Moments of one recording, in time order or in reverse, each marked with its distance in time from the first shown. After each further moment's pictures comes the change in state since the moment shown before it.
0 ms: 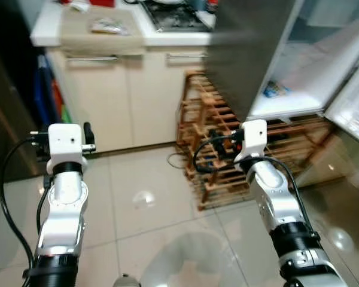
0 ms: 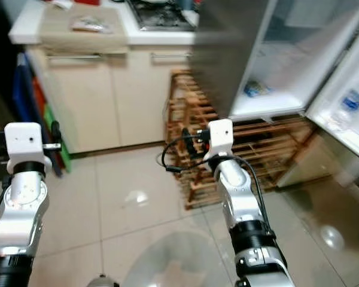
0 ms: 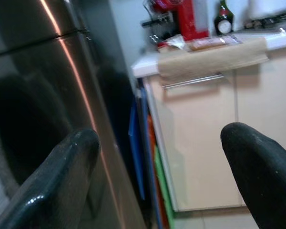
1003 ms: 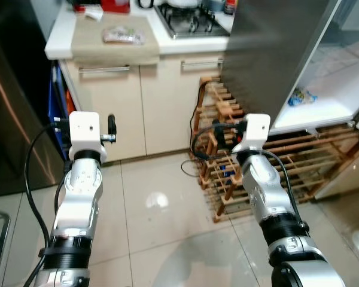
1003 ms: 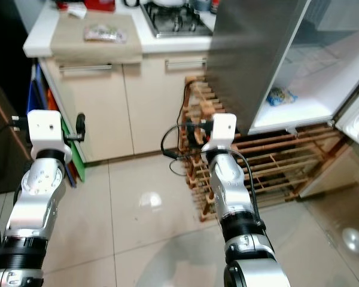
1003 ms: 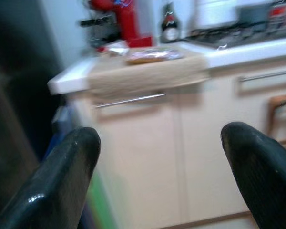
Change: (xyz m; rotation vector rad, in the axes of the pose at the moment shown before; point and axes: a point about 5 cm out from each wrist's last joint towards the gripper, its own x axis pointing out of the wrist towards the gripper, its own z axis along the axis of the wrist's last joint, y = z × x) left arm 0.018 -0.051 0.015 -0.195 0.027 -0.177; right arm 0.007 -0.023 0.013 0.086 -0.079 -0.183
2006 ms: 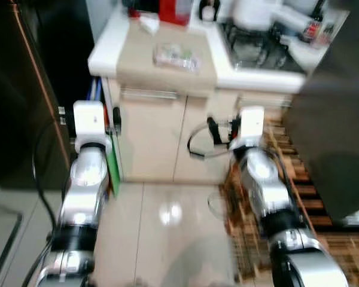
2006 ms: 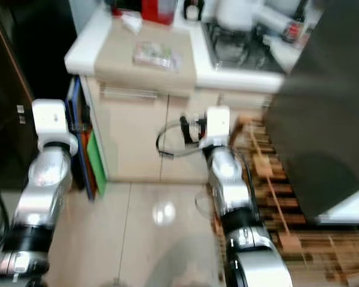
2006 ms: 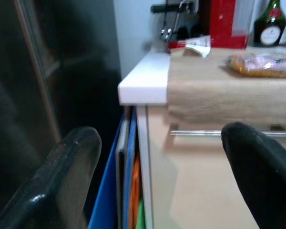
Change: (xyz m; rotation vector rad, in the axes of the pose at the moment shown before) left arm 0.012 0.032 -0.002 0.001 -0.013 0.039; right arm 0.010 0.026 0.010 -0.052 -0.027 0.107
